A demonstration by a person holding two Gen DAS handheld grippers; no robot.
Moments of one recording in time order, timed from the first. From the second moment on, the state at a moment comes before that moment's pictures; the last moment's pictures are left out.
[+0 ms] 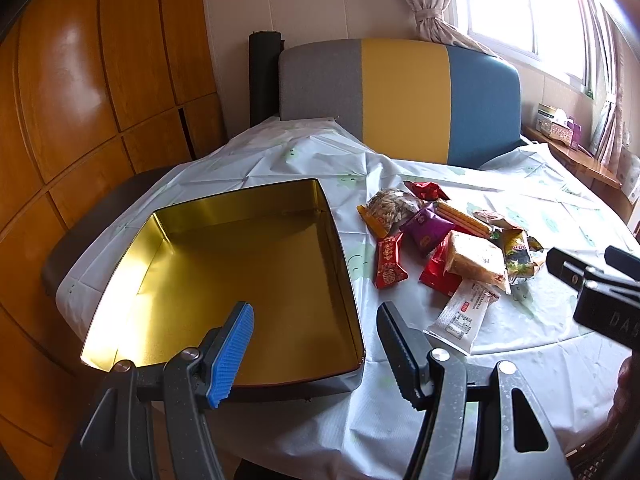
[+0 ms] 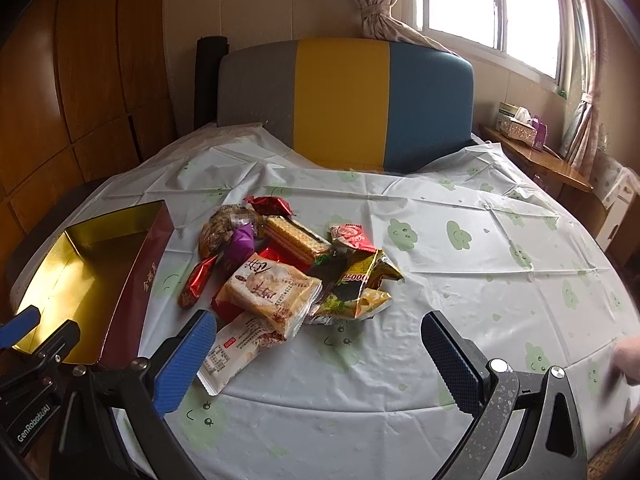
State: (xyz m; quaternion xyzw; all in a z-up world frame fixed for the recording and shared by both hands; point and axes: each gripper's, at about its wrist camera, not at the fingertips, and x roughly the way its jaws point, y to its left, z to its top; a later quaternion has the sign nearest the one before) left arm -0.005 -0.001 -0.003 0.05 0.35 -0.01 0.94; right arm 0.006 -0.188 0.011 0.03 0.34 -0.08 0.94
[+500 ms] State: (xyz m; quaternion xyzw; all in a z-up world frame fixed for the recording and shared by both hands) left arm -0.006 -0.004 -0.003 0.05 0.35 -0.02 0.93; right arm 0.010 -0.210 0.026 0.02 0.32 -0.09 0.94
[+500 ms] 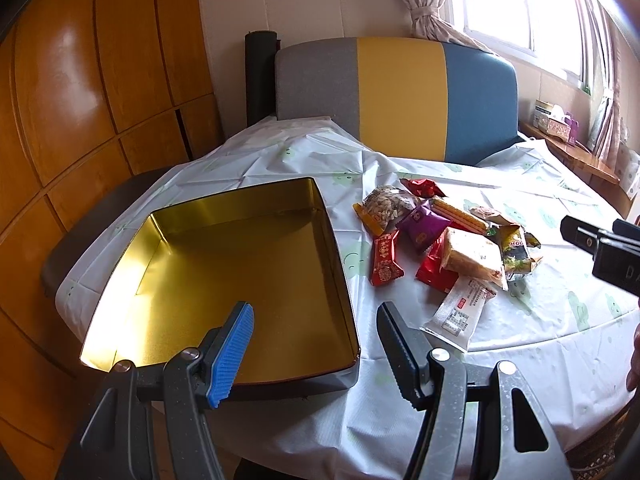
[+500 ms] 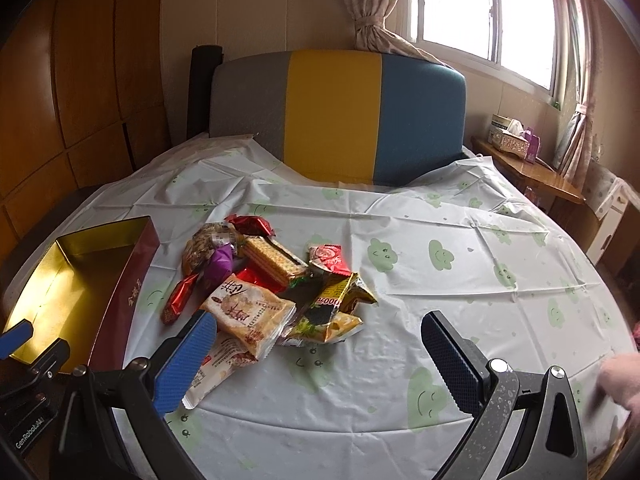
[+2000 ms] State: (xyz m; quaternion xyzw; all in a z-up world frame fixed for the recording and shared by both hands) left arm -0.001 -0.032 -0.011 0.04 0.39 -0.15 0.91; right arm 0.071 -0.234 0.018 -0.06 0.38 0.05 0.92
